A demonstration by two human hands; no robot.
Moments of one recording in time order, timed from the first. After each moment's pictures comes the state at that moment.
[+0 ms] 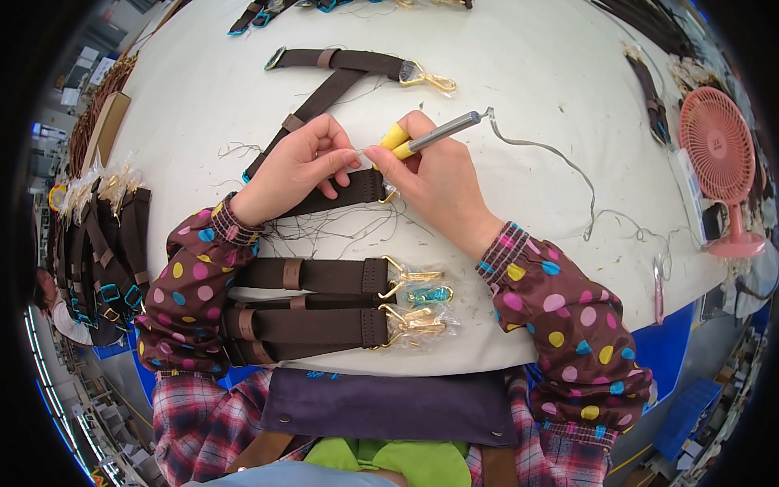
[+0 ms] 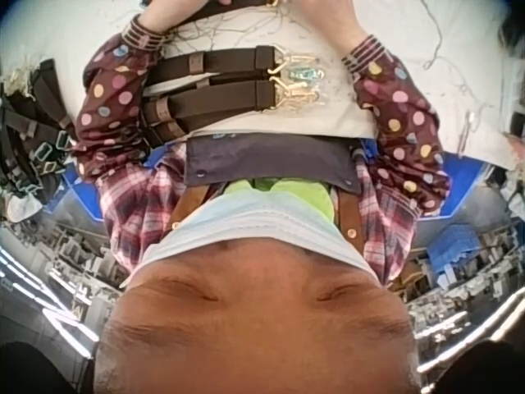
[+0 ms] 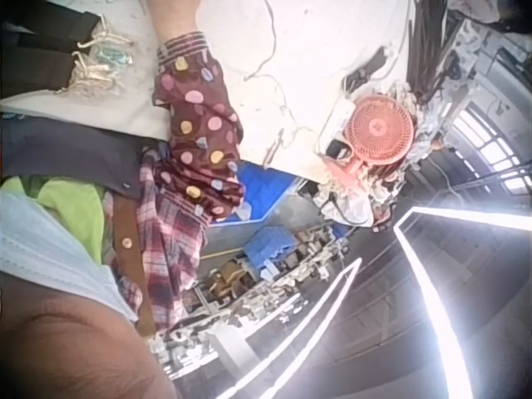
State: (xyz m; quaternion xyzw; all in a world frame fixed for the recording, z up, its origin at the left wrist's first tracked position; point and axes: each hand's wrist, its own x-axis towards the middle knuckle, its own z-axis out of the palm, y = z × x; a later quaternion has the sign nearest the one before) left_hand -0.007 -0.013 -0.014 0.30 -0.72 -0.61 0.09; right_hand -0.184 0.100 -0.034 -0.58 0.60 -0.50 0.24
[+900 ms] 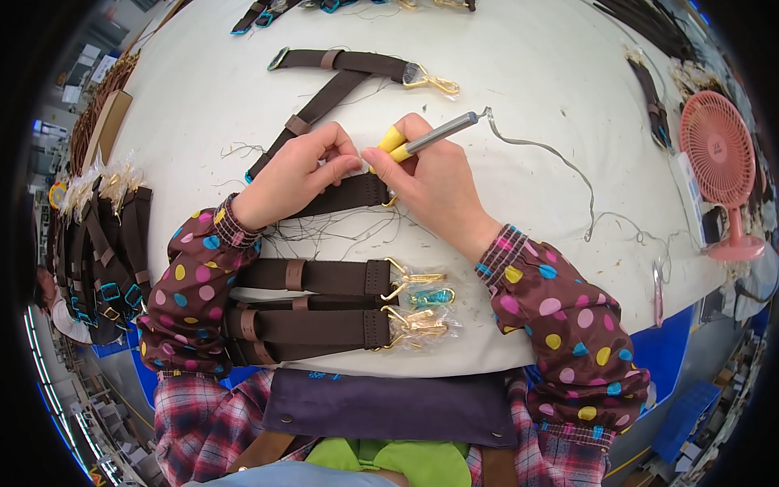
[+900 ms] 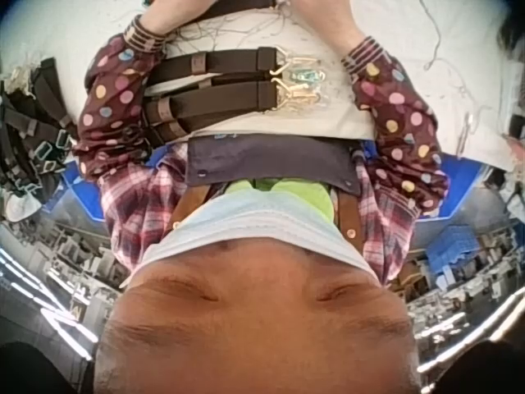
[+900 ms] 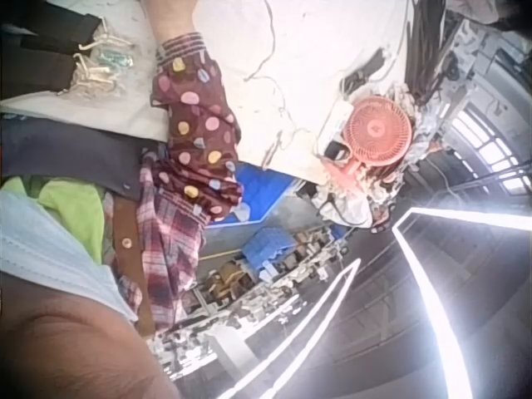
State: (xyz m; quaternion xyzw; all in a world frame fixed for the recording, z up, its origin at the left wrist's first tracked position) left_hand -0.003 -0.012 -0.017 0.25 -0.85 -0.44 0.13; right_hand -0.179 0.098 -0.034 -0.56 0.59 -0.50 0.28
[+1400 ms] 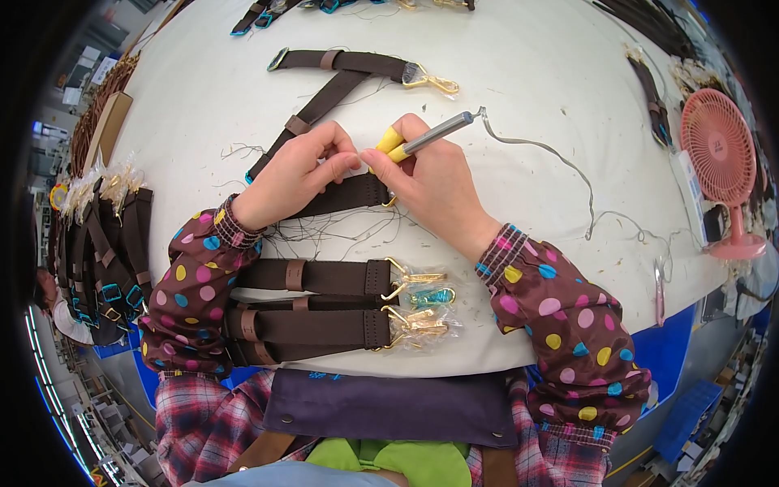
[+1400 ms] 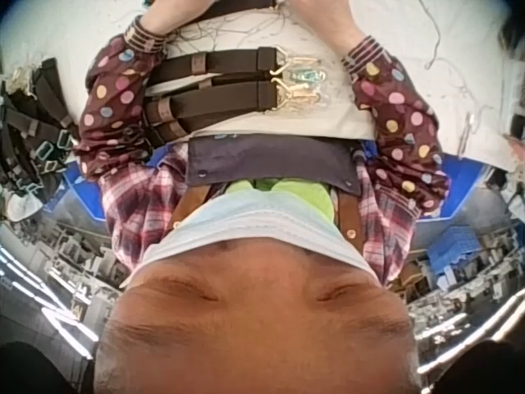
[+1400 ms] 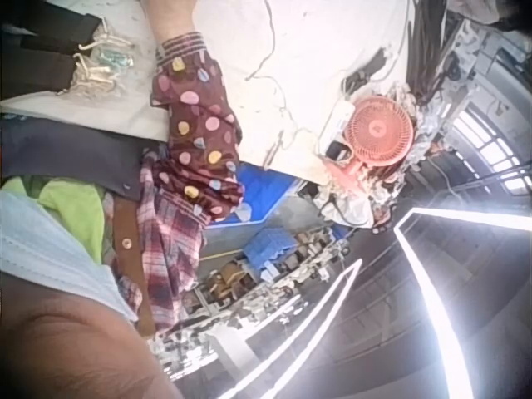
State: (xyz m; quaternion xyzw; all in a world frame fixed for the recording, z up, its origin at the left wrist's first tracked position) left_hand -0.004 -0.010 -0.014 0.26 -0.85 -0.45 0.13; right_hand -0.179 0.100 -0.033 -0.57 0.60 -0.49 0.26
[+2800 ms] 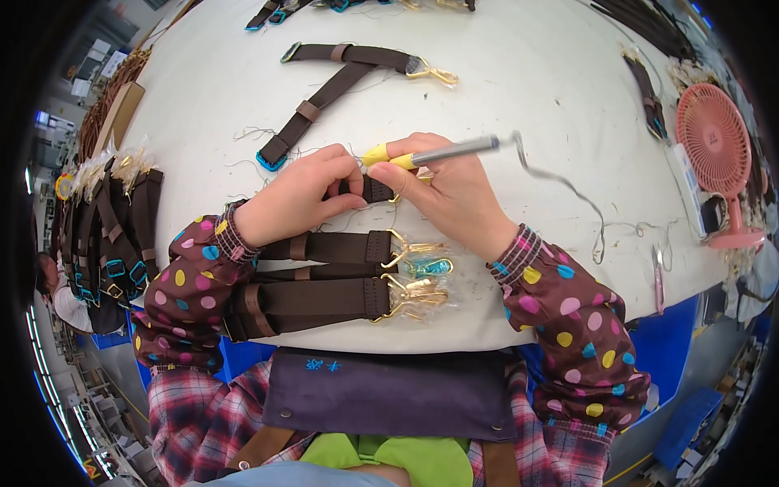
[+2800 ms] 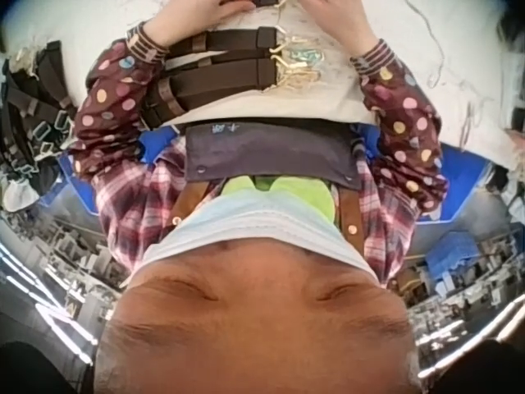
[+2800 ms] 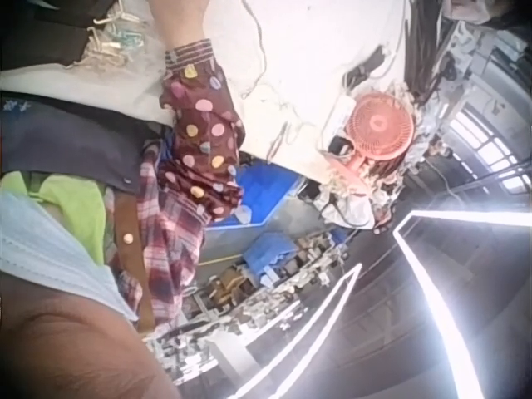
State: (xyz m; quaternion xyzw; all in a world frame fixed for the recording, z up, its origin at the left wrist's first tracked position) left_hand 0.019 0.025 -0.006 0.19 -0.93 -0.30 0.07; right_hand -0.183 0.128 -0.031 -0.64 0.49 -0.52 0.27
